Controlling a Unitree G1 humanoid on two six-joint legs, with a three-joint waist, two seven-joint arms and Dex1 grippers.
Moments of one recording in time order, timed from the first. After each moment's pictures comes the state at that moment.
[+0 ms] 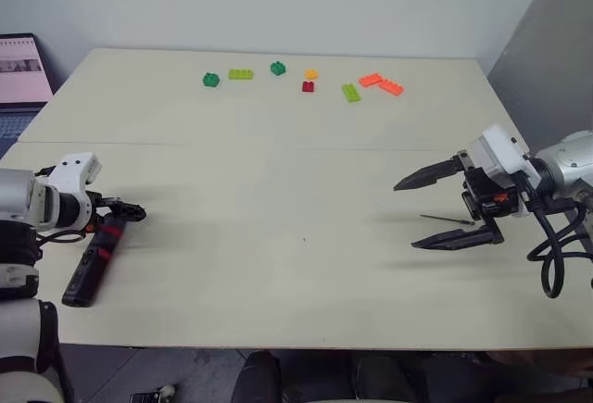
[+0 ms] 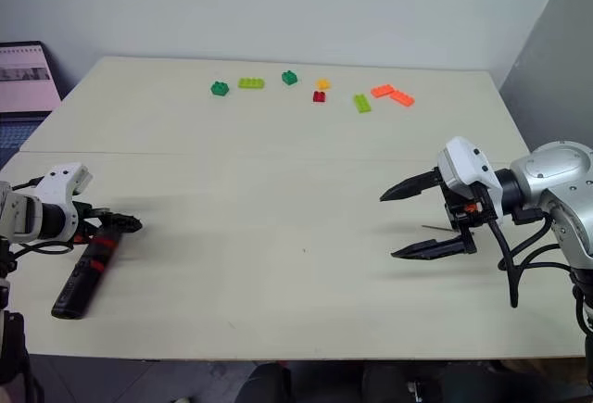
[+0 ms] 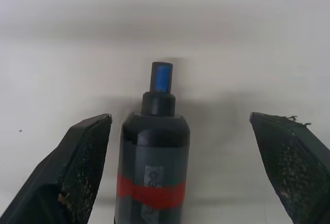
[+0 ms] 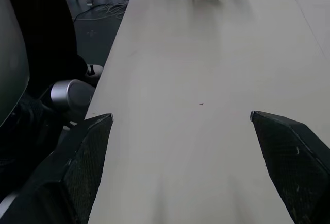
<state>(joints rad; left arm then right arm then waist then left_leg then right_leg) -0.80 1.04 -0.05 0.65 -0.24 1.24 -0.74 -0.61 -1.00 0.06 -0.23 0.61 0.51 1.47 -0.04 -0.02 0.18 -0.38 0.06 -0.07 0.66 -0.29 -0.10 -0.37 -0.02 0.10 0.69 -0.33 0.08</state>
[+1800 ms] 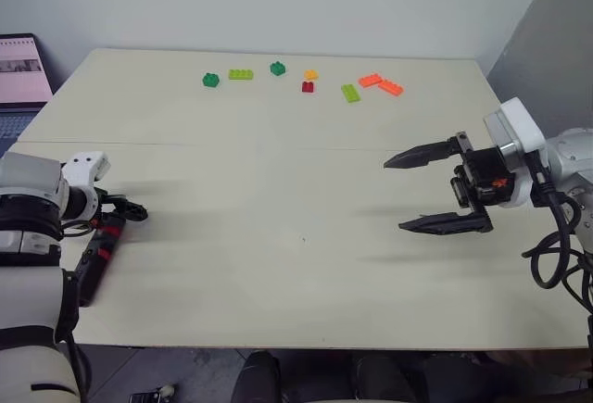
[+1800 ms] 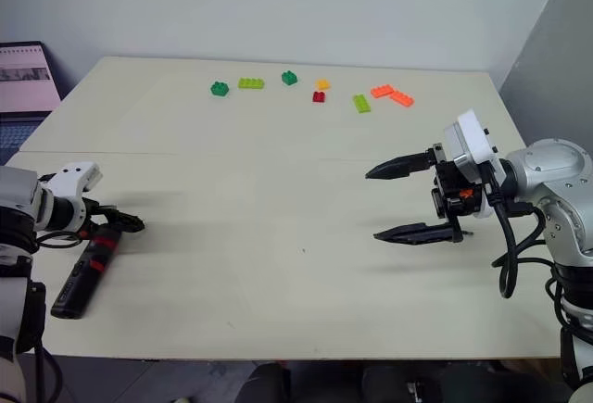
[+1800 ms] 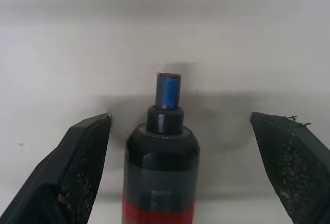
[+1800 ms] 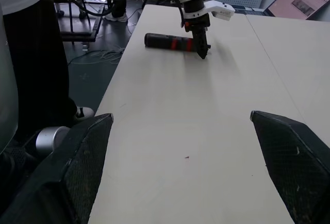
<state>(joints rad) -0.93 0.98 -0.15 0.82 -0.06 1.20 -0.88 -0.63 -0.88 -0.01 -0.23 0.70 0.53 1.41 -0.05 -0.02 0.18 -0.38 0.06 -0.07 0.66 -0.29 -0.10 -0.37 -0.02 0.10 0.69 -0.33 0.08</state>
